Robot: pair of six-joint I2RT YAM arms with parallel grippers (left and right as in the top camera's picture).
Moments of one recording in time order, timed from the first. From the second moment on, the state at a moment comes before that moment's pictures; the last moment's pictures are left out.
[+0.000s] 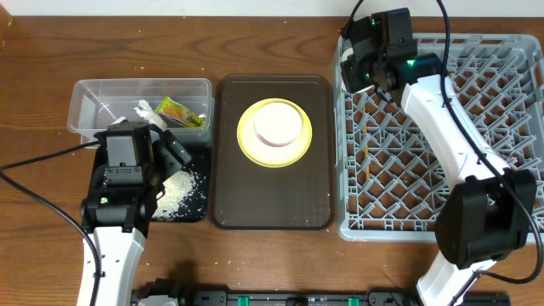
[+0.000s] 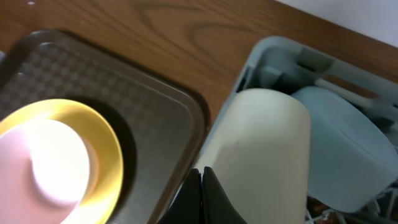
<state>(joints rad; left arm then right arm) 0.02 1.03 0.87 -0.74 -0.11 -0.62 0.24 1.90 1.63 -0.62 -0.15 -0.14</state>
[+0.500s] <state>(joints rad) 0.02 1.03 0.87 -0.74 -0.11 -0.62 0.23 1.91 1.63 -0.73 -0.09 -0.12</state>
